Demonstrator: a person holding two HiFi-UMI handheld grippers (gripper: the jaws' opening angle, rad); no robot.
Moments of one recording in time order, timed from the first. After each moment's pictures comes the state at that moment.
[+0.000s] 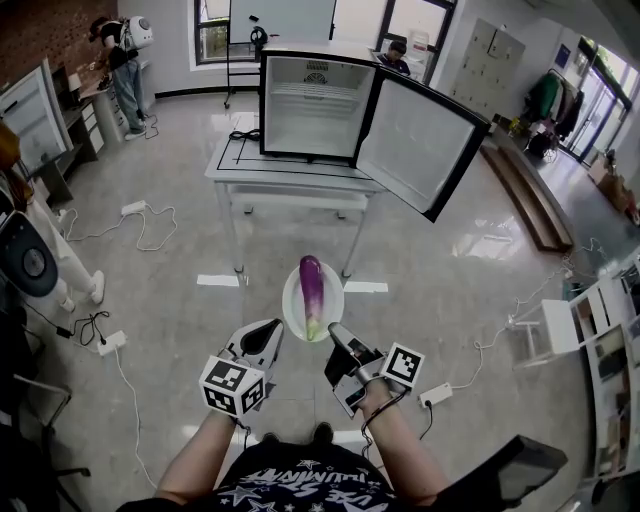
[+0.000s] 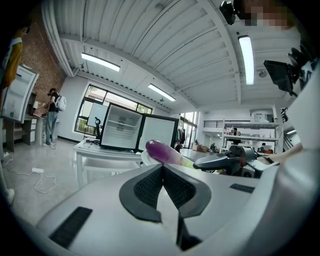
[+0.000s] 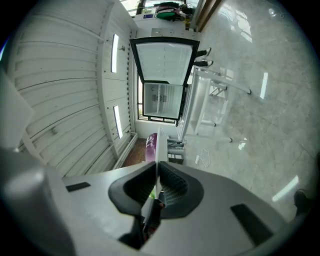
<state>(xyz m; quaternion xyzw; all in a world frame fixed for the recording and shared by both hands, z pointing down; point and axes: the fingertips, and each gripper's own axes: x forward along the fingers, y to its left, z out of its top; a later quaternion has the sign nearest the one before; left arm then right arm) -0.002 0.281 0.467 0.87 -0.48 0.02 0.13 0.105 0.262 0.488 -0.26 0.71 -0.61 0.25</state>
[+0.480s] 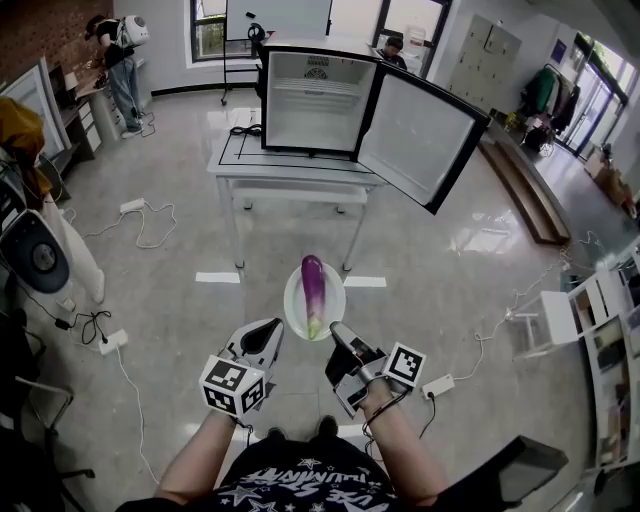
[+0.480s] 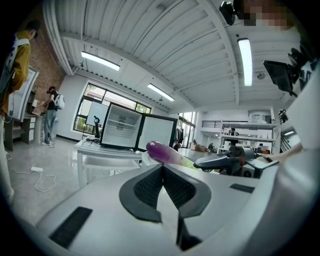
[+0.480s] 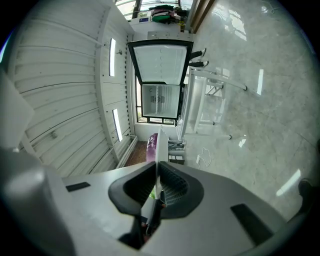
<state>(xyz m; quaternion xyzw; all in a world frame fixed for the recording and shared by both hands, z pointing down) -0.023 0.302 0.469 0.87 -0.47 0.02 0.13 0.087 0.284 0.491 -0.26 0.69 -0.62 0.26</state>
